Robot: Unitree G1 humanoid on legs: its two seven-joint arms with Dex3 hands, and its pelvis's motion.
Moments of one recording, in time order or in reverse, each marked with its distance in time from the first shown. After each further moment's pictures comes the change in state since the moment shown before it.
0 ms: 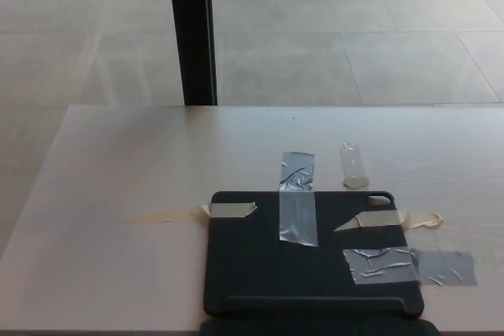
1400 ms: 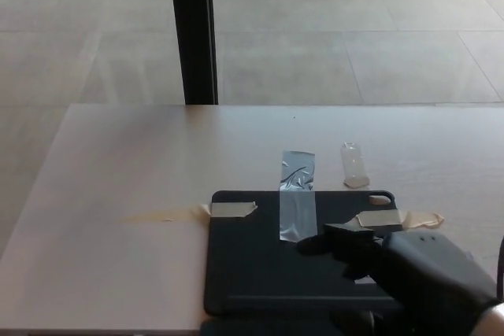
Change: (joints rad) left_arm -0.009 0.042 -0.014 0.011 -0.031 -0.018 -0.012; right_arm -0.270 0.292 -0.435 -0.033 0.412 -0.001 0.260
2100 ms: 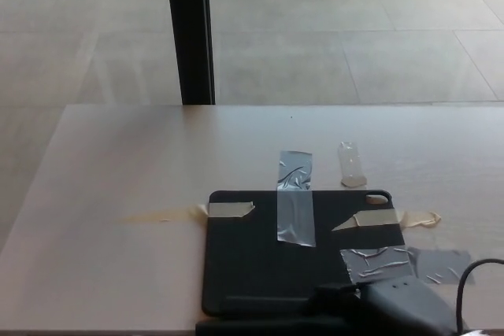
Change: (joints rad) left_arm -0.010 0.003 -0.014 0.000 -0.020 0.000 0.000; right_arm -0.014 -0.023 0.109 0.396 -0.077 -0.251 -0.186
